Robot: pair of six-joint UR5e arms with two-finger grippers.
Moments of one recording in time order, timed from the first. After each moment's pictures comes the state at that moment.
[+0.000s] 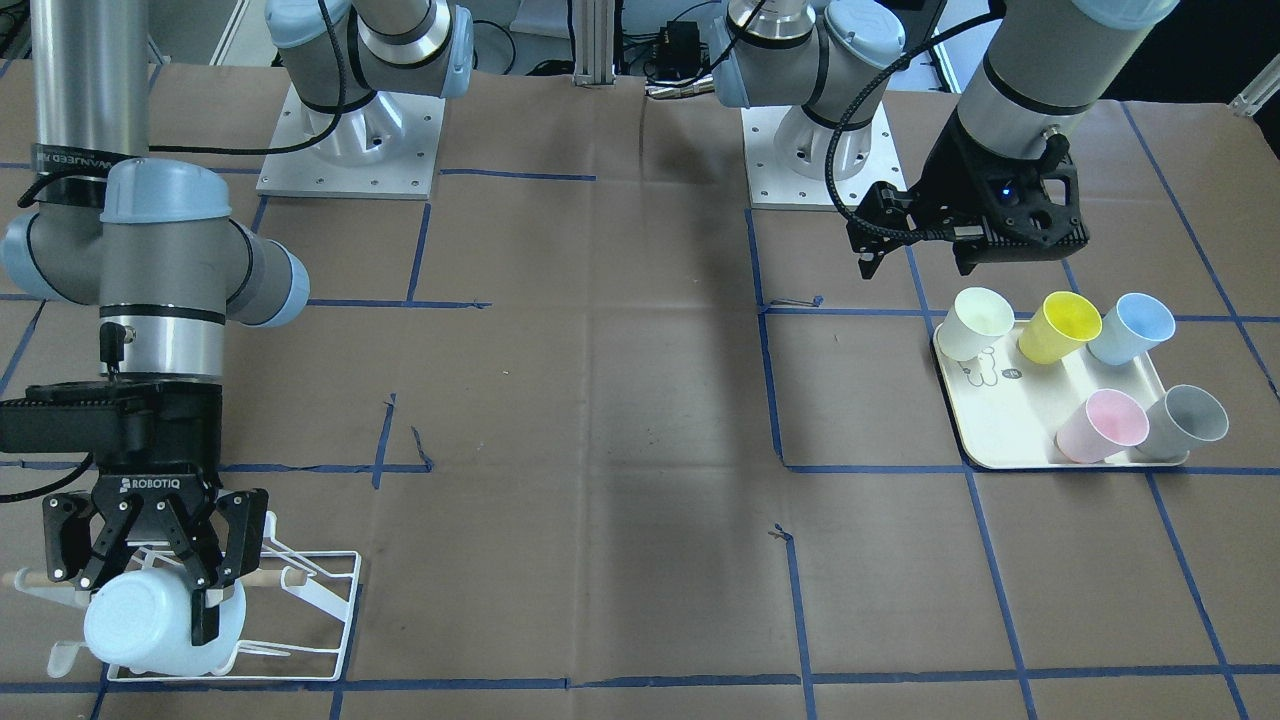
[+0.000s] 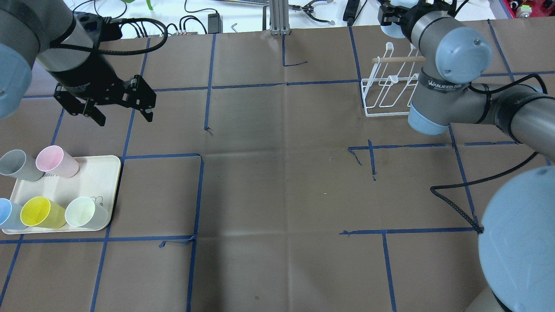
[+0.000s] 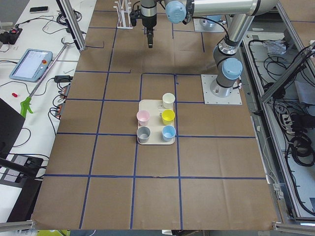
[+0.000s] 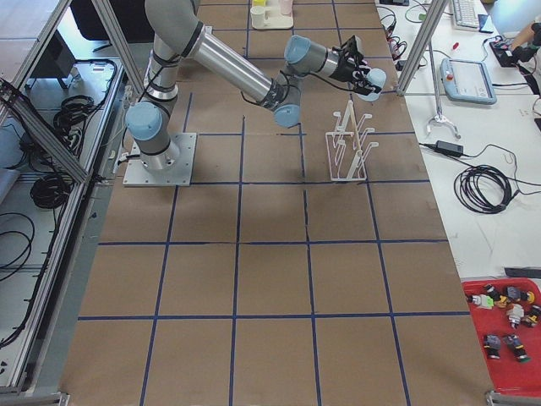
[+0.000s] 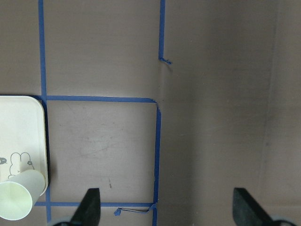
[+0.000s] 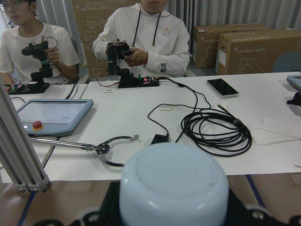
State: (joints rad) left arm -1.44 -1.52 -1.68 -1.55 1.60 0.07; right arm 1.47 -1.11 1.80 -3.40 -1.45 0.00
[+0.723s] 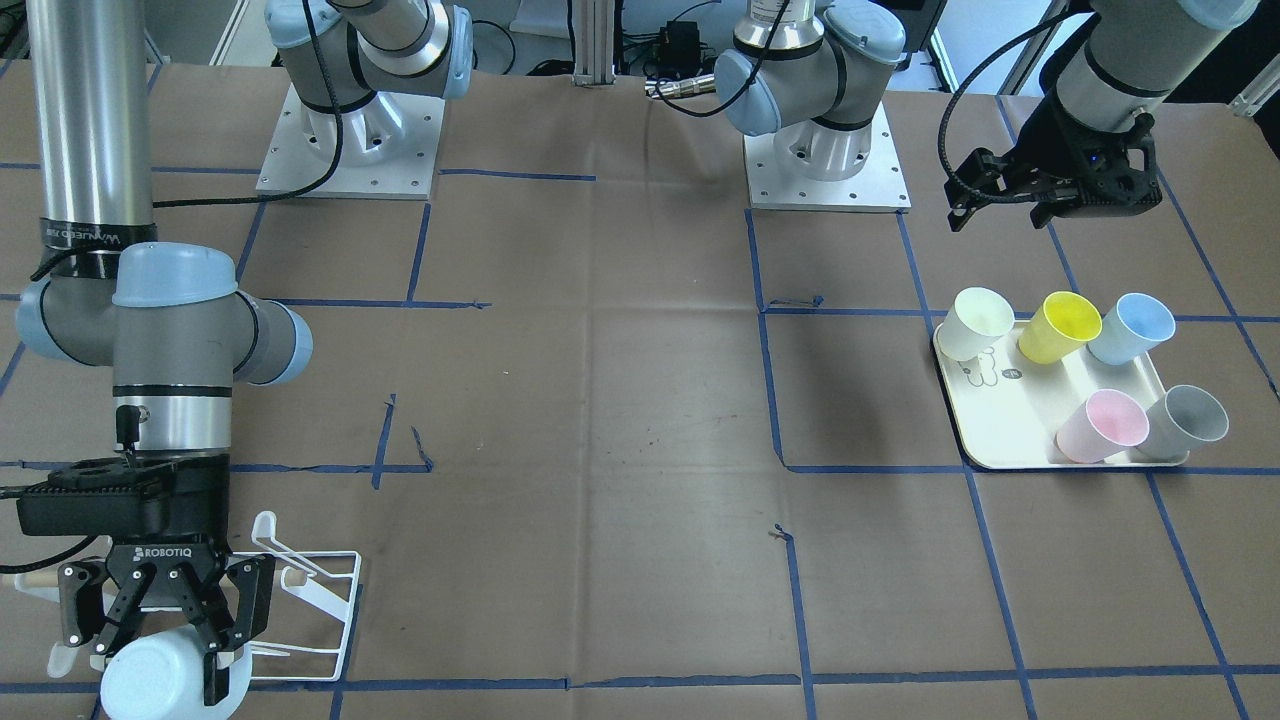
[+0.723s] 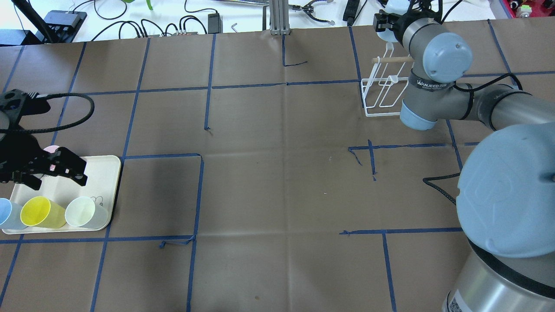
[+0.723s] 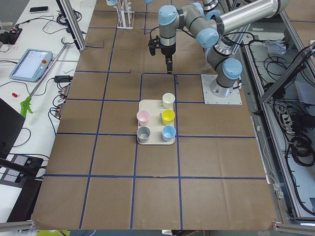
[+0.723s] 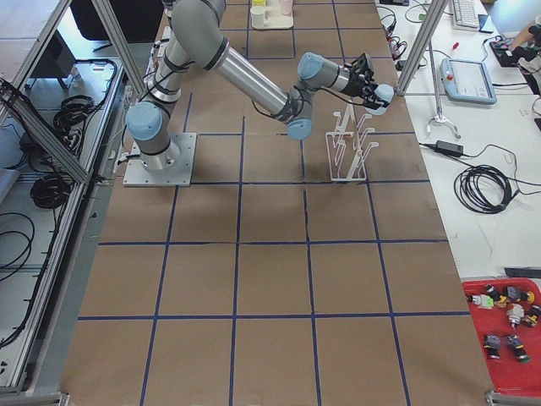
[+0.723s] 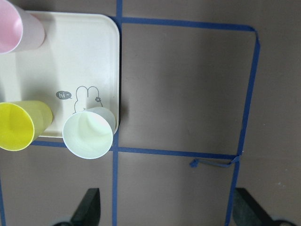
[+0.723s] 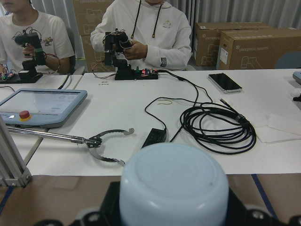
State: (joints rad) left arm -1.05 -1.31 -1.98 -1.51 1.62 0.47; right arm 1.46 -0.99 1.73 -3.45 -1.45 -0.03
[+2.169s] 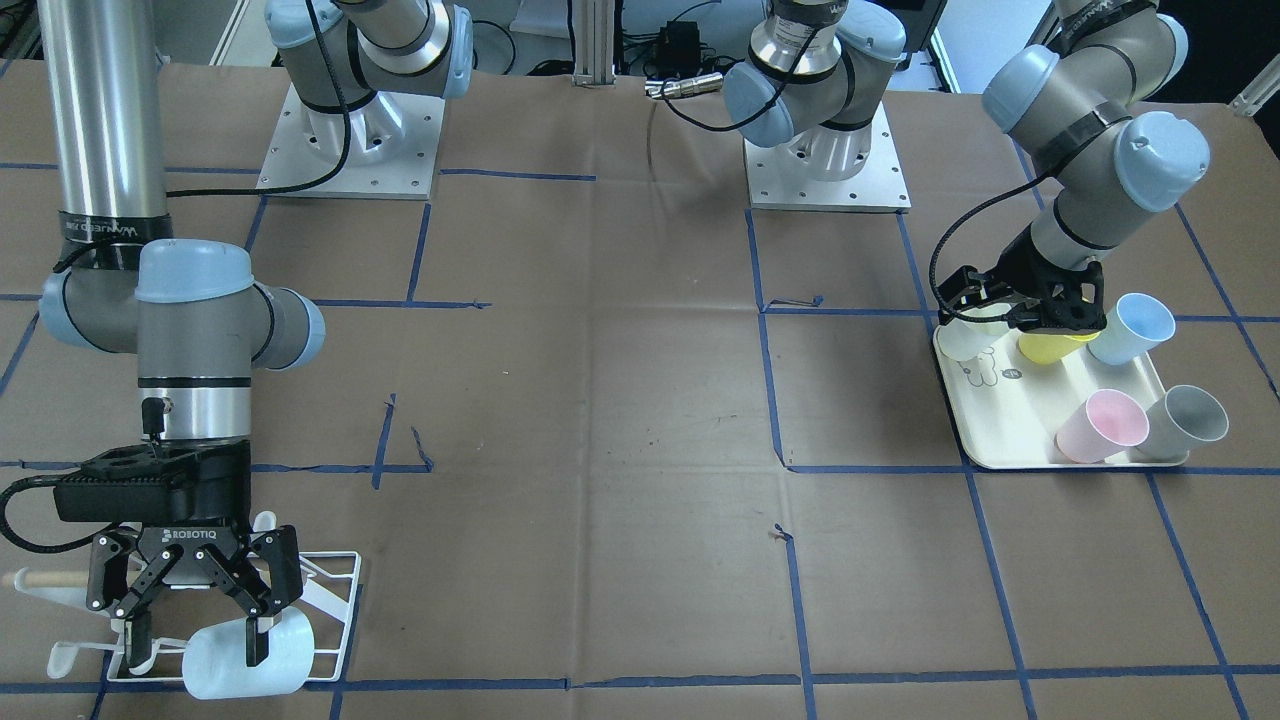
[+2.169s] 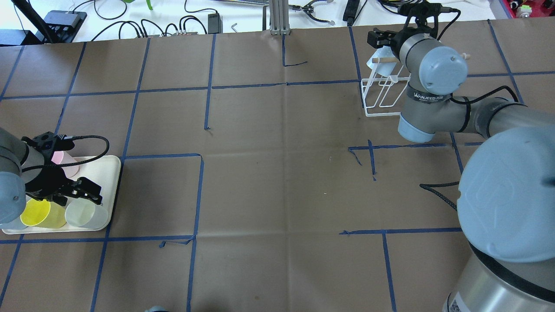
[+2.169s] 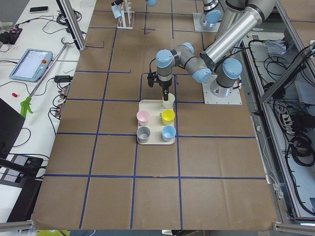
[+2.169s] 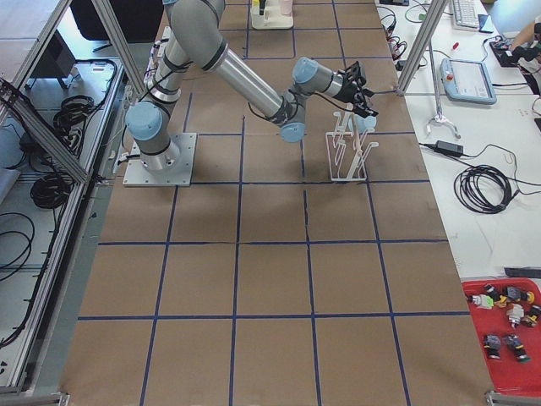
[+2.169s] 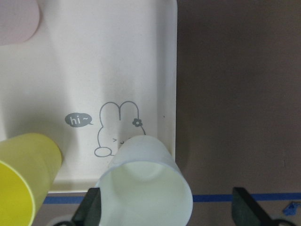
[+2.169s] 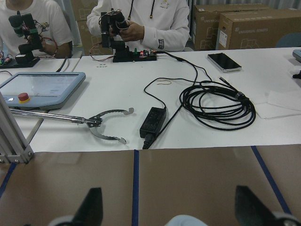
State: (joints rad) left arm -0.98 -1.56 -2.22 -1.02 1.59 0.61; right arm 1.47 -1.02 1.80 -3.44 -1.46 -0.01
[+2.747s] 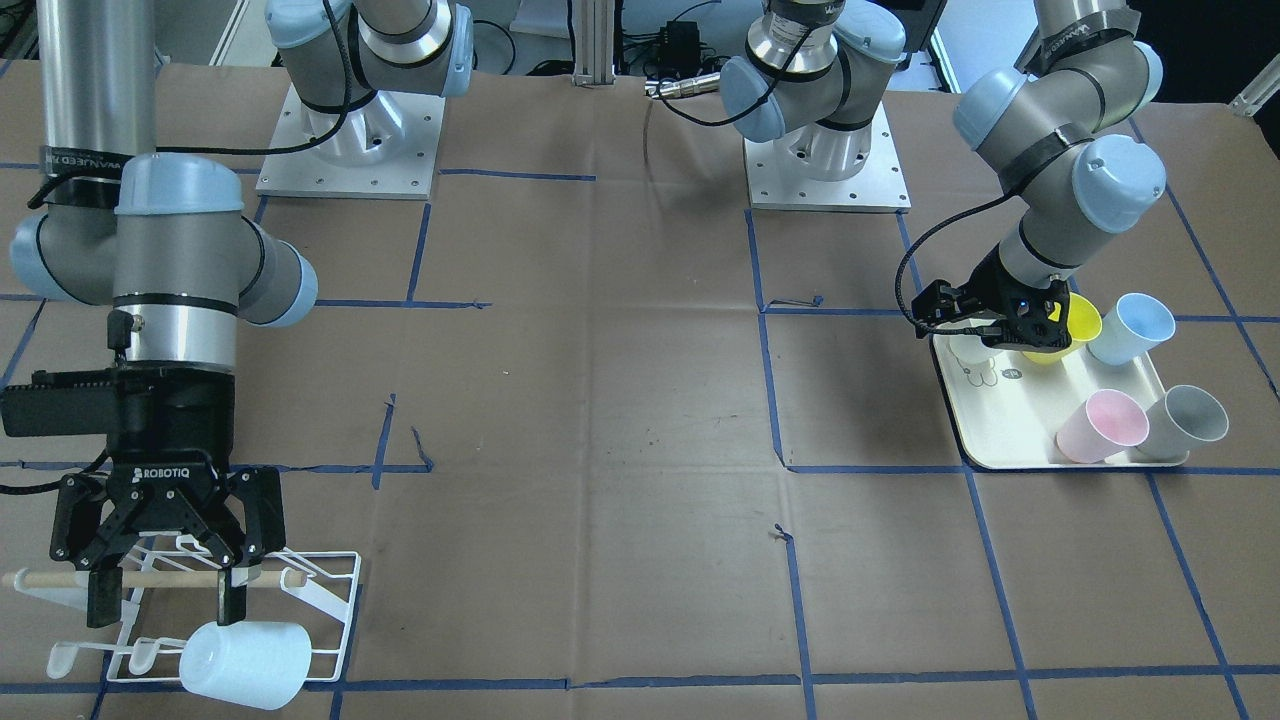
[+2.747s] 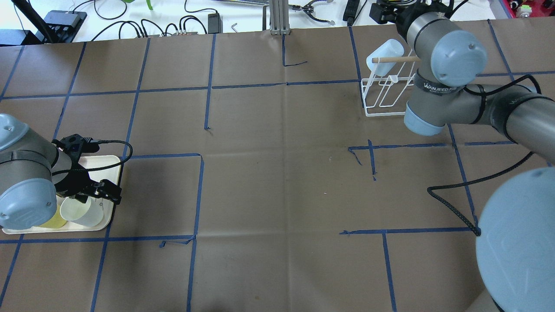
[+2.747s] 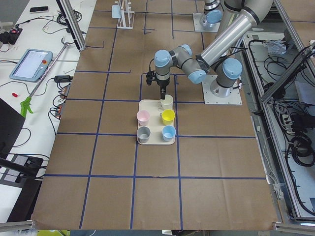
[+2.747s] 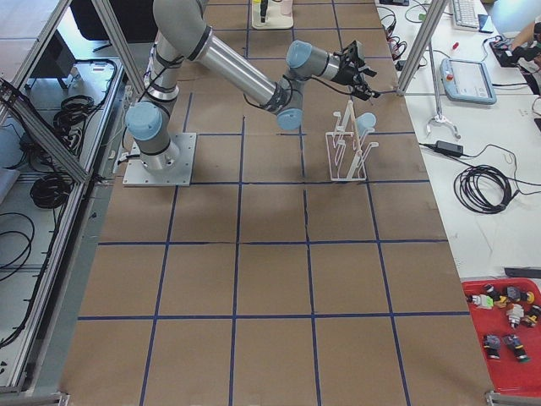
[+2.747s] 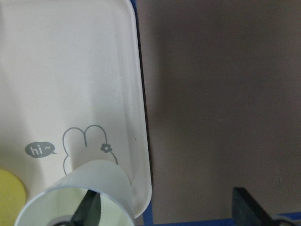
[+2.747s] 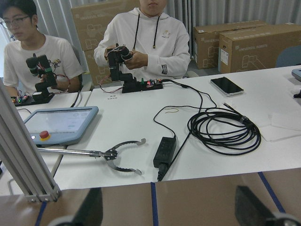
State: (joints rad) left arm -1.04 -1.60 -2.24 -0.96 1.60 0.61; right arm 1.49 -1.15 1.82 -3.43 -1.42 0.14
